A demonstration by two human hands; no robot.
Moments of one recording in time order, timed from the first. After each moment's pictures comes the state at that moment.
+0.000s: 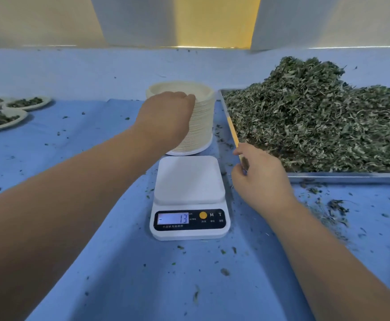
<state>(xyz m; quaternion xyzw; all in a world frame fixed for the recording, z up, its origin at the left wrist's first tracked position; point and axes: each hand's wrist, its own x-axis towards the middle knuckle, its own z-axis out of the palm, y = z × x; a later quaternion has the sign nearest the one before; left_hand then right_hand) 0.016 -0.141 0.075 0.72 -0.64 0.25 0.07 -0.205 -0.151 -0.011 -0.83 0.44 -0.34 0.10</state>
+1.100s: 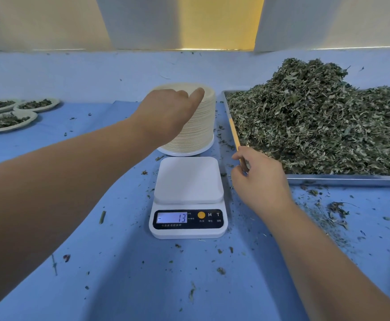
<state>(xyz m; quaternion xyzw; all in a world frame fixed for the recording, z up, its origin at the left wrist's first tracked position) 0.027 -0.144 0.082 0.64 -0.68 0.36 0.02 -0.206 -0.149 -0.014 -0.80 0.46 -0.36 0.14</state>
